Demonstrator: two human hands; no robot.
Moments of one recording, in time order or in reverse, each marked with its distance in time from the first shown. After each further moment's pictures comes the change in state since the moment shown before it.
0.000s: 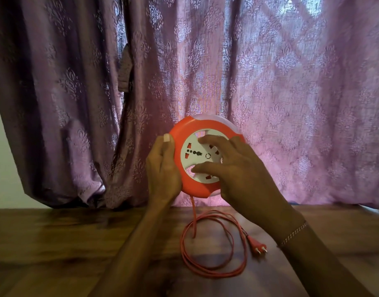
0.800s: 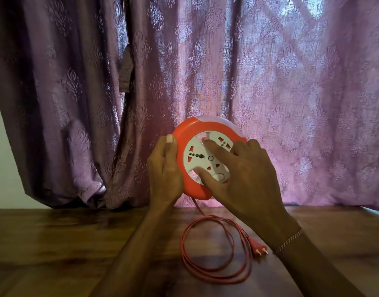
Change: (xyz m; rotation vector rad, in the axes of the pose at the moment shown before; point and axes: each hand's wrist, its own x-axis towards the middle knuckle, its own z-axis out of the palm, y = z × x) left_hand -0.005 0.010 0.001 0.038 -0.006 0.065; right_hand -0.001 -0.009 0.009 -0.098 0.107 0.363
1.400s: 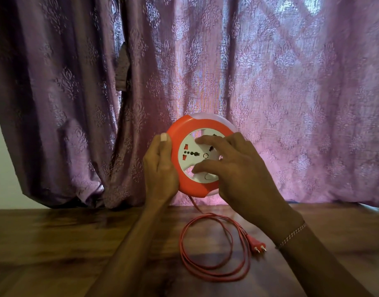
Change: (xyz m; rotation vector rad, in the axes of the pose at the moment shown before) left_hand 0.001 -0.001 -0.002 0.004 0.013 -0.034; right_hand 0.005 0.007 -0.009 0.119 -0.087 -0.329
